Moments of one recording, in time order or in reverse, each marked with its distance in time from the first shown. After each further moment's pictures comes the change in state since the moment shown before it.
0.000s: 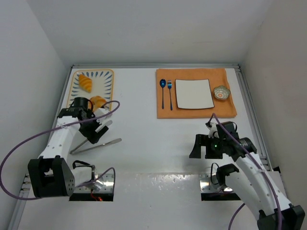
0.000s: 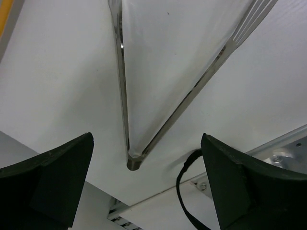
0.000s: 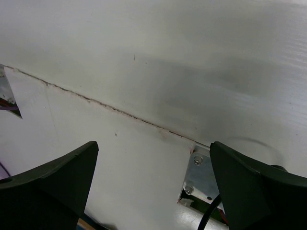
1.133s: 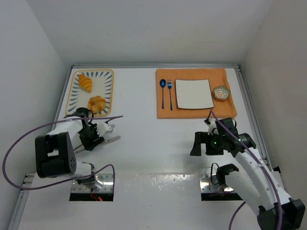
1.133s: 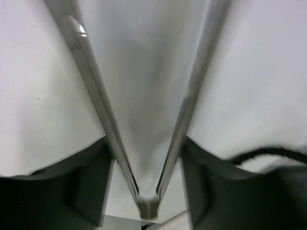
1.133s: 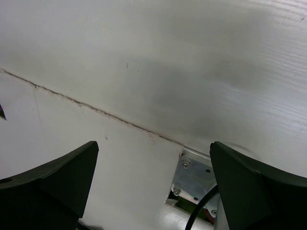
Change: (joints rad) left arm 0.105 0.248 -0.184 0.217 -0.026 0.402; right arm 0.000 0.090 0.053 0.015 0.031 -0.072
